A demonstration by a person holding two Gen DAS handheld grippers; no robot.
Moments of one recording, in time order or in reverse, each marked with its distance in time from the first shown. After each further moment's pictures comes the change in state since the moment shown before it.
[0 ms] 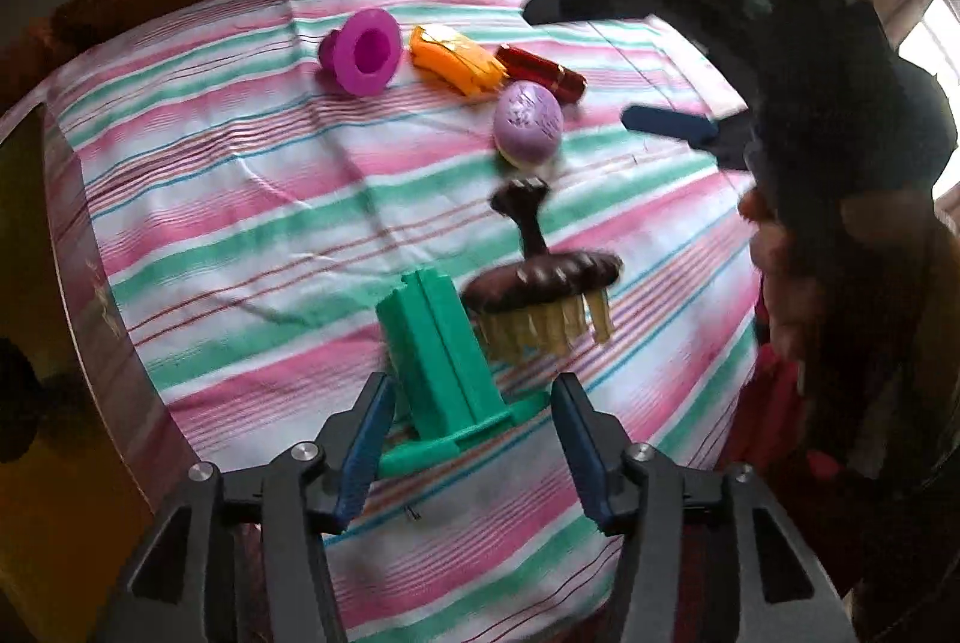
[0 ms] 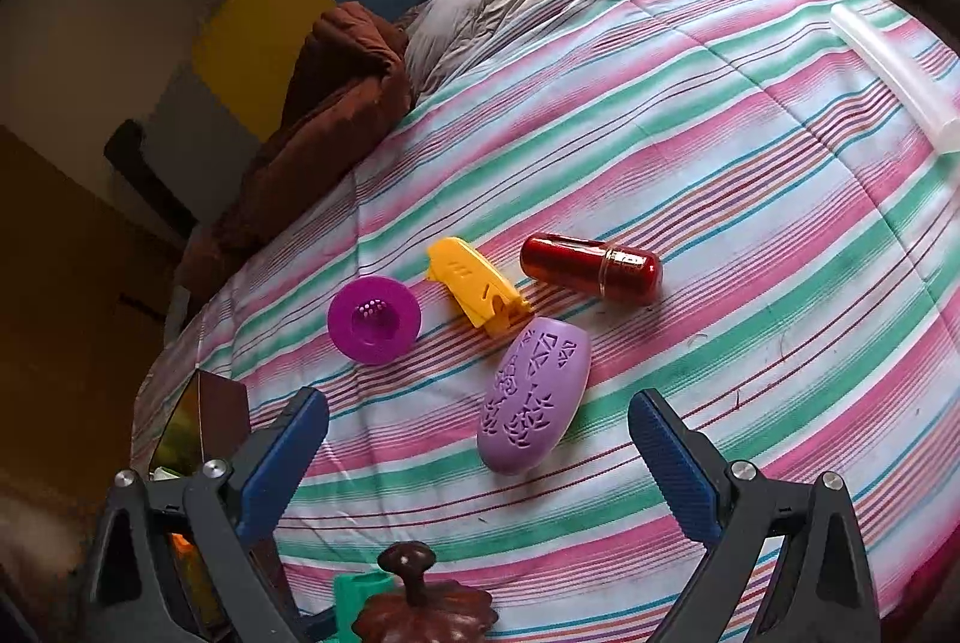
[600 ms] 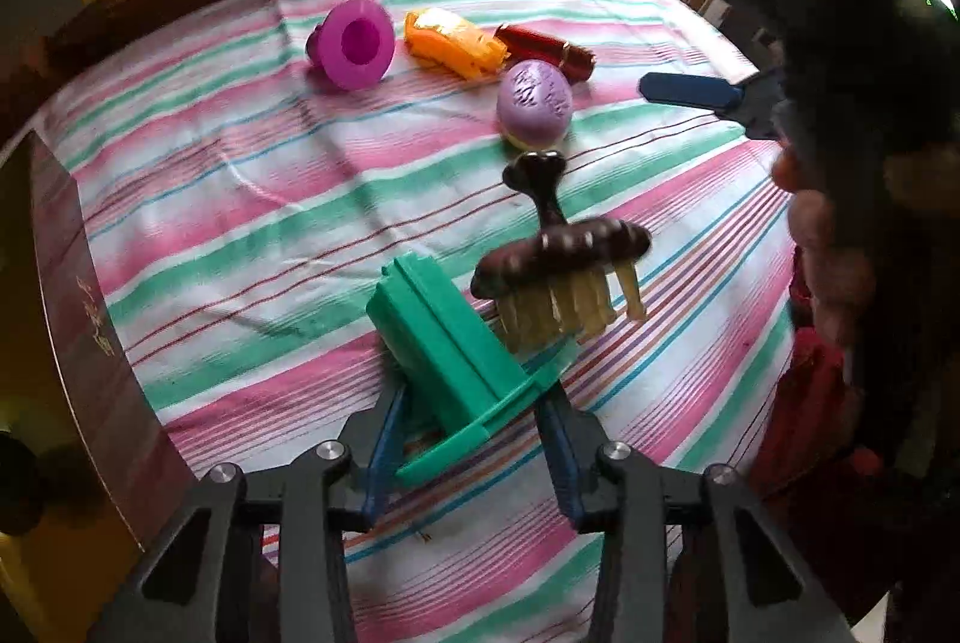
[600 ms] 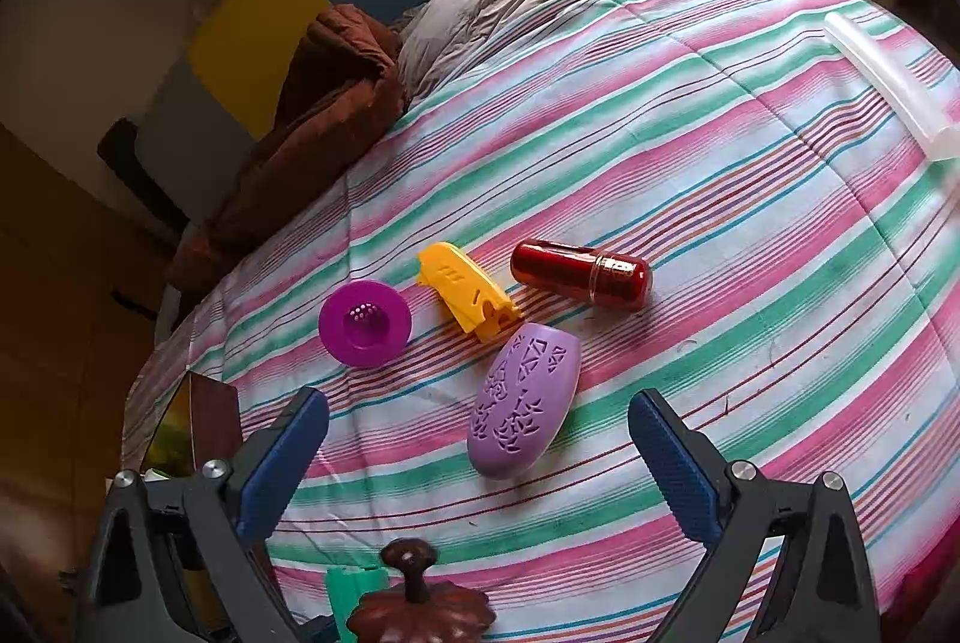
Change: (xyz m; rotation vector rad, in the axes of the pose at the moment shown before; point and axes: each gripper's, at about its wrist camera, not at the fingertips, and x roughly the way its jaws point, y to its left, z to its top) left arm 0.021 -0.009 0.003 0.052 -0.003 0.069; right arm 0.000 0.001 0.002 -0.008 -0.009 -0.025
